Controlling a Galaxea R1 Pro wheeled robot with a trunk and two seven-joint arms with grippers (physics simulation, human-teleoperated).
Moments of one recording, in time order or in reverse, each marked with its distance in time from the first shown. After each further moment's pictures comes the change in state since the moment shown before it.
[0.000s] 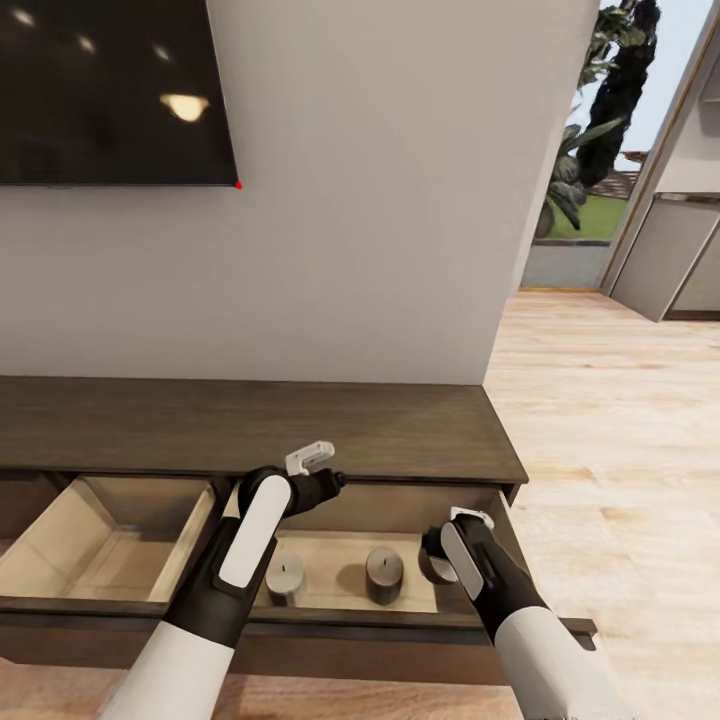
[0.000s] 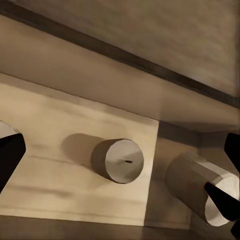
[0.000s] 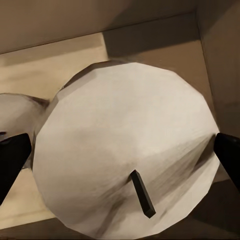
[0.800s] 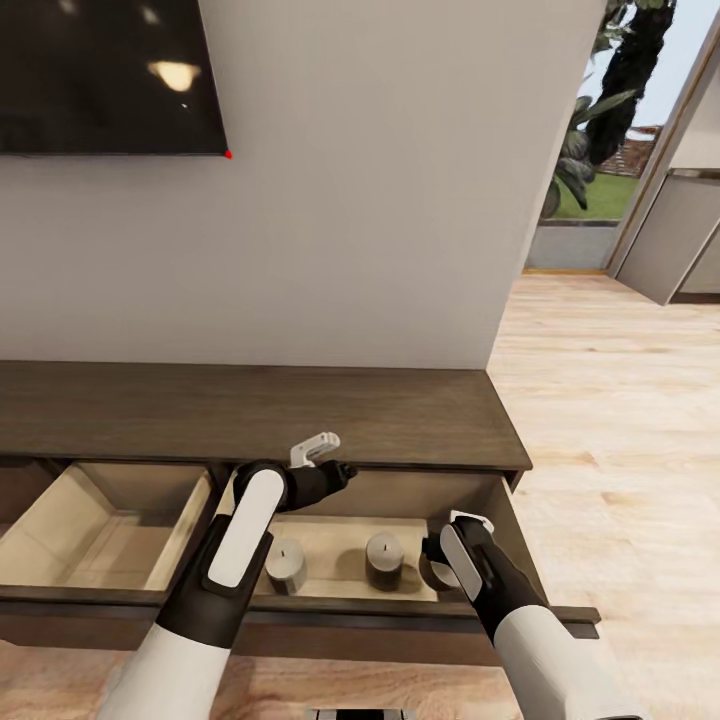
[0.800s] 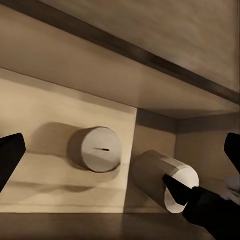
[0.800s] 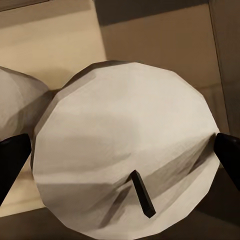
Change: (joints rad) left arm 0.002 0.004 -0.007 -0.079 0.100 0.038 -0.003; right arm -0.009 0.000 -0.002 0.039 0.002 -0.005 0.000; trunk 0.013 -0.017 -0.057
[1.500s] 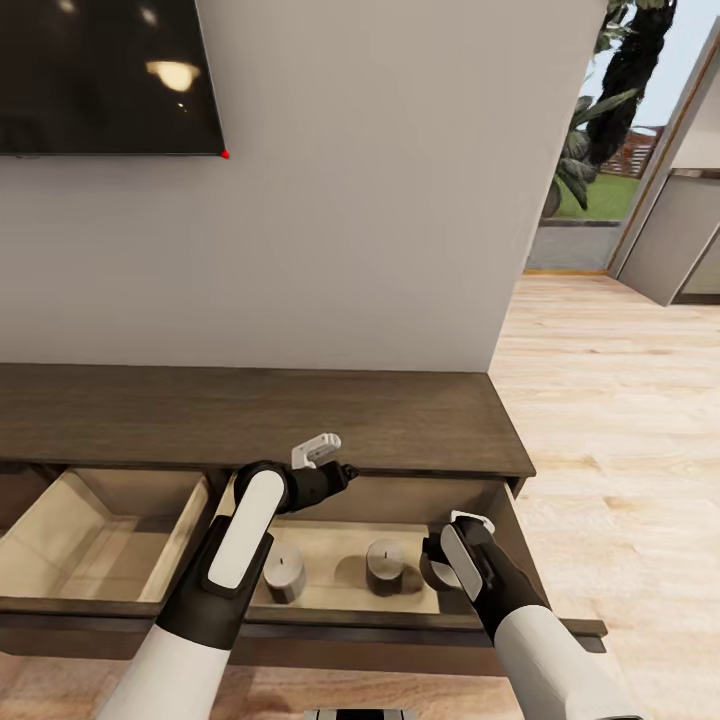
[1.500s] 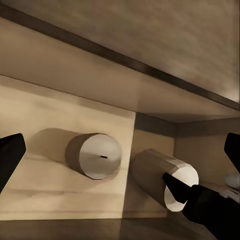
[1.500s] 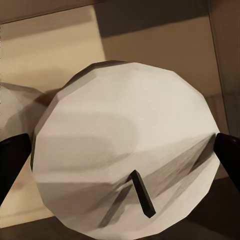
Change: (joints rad) left arm 0.003 0.000 -0.003 -0.002 0.003 0.001 -0.001; right arm 0.000 -0.002 -0.001 0.000 0.000 -0.001 -0.002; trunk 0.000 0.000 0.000
